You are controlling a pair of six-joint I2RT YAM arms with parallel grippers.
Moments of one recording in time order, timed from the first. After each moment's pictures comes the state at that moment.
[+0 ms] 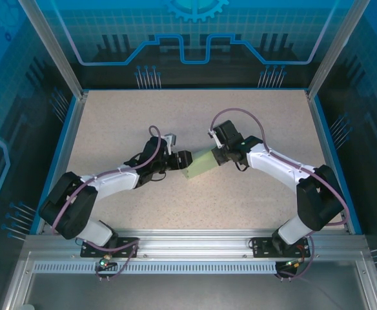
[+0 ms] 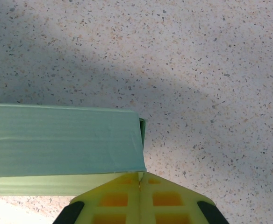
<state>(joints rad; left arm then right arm) -0.54 1.49 0.71 0.17 0.20 -0.69 0.59 1.56 1.10 -0.54 0.20 0.03</state>
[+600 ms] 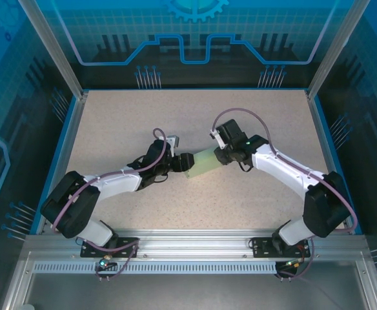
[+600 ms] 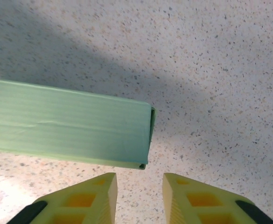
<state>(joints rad) -0.58 1.51 0.70 0.20 0.12 -0.63 0.59 1.48 1.13 -0.65 0.15 -0.01</state>
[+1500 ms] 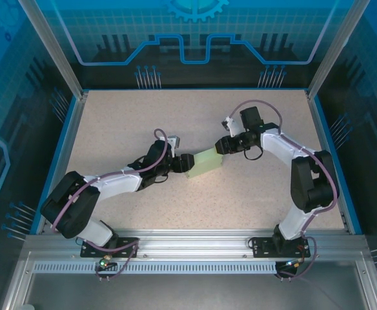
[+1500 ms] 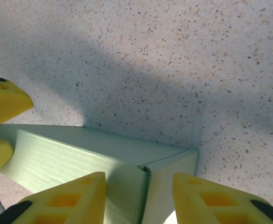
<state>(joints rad) -0.59 1.50 0.70 0.19 0.10 -0.61 0.26 1.72 1.17 -0.53 -0.57 0.03</state>
